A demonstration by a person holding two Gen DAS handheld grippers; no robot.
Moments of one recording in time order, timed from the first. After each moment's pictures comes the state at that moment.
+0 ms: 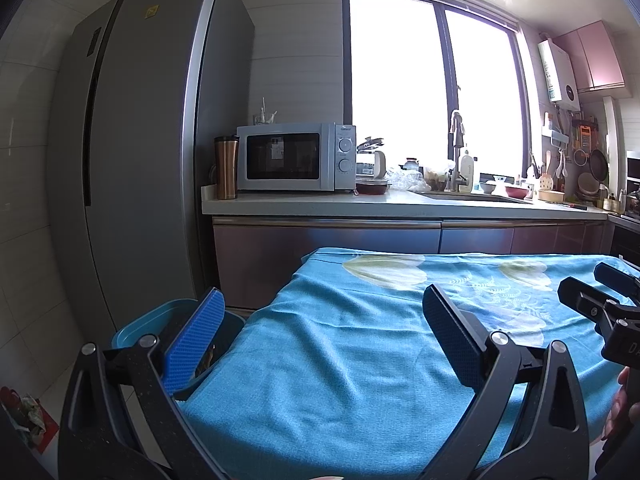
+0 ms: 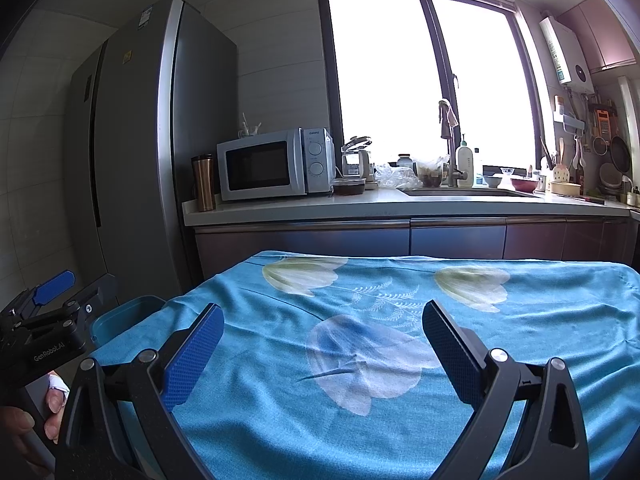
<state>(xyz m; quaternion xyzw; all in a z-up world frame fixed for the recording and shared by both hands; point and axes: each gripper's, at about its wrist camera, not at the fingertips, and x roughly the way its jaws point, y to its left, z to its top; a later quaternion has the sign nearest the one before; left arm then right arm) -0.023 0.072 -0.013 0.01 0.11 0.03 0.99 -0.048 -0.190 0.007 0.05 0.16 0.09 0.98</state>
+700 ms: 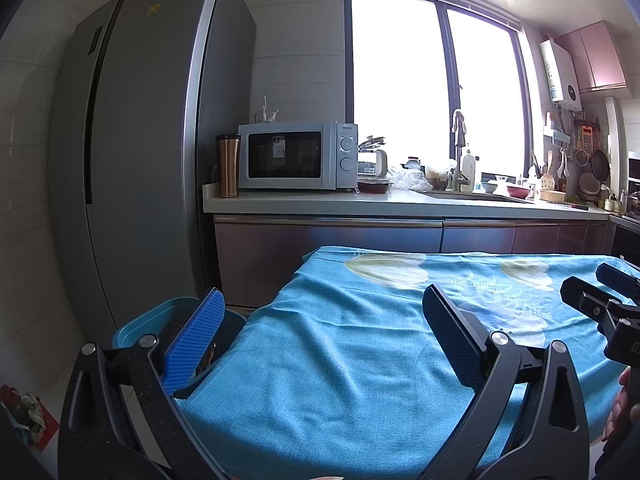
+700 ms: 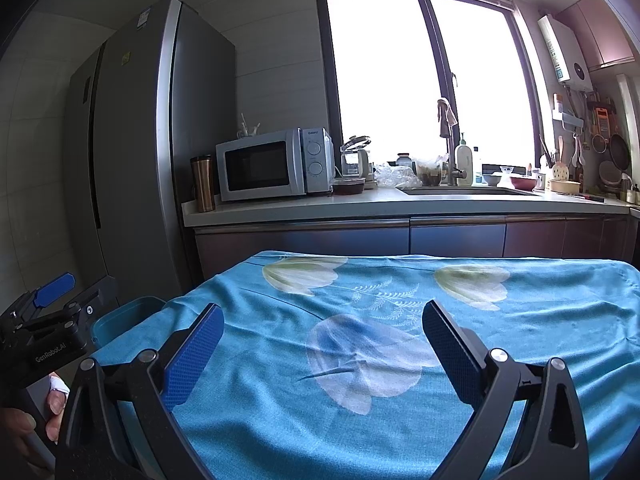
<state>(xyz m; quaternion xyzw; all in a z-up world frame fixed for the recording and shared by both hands) -0.024 0.072 -0.014 0.01 0.11 0.03 0.99 -0.049 -0.190 0.007 0.05 0.16 0.09 0.98</state>
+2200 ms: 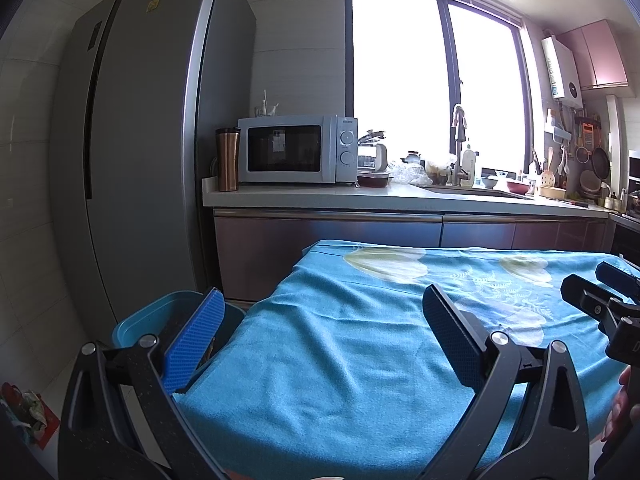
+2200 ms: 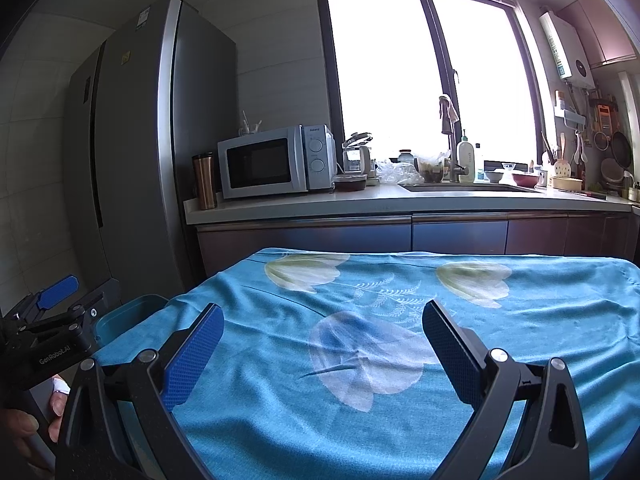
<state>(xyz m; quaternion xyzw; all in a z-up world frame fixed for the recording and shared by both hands) -0.024 0.069 -0.016 0.01 0.12 0.03 0.99 -0.046 -0.189 0.007 0.06 0.16 0.09 0.98</state>
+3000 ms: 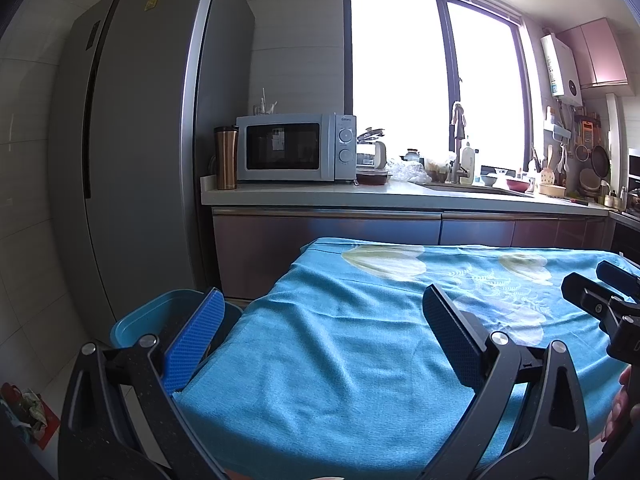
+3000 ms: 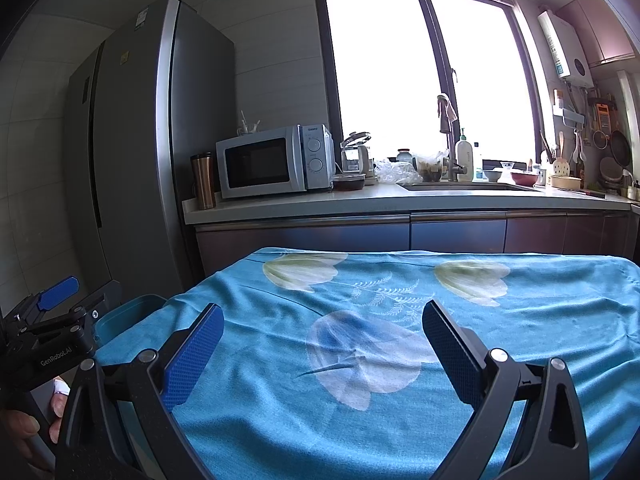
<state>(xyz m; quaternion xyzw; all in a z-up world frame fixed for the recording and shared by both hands) -0.020 0.068 -0.017 0.01 0.12 0.03 0.99 -0.047 -0.191 0.006 0.06 0.16 0.09 0.98</state>
